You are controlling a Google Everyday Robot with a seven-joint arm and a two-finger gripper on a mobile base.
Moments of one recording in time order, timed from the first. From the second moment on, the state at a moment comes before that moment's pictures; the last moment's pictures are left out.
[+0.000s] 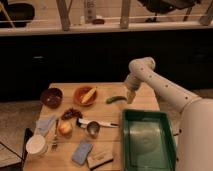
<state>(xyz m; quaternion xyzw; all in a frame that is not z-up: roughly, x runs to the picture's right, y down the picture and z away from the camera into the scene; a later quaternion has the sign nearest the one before) 0.151 0.039 0.901 -0.28 -0.10 -0.01 0.96</state>
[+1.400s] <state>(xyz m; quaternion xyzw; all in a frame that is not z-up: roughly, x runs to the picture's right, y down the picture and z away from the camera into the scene) 0.151 0.062 0.959 -0.31 -0.12 0.01 0.94</state>
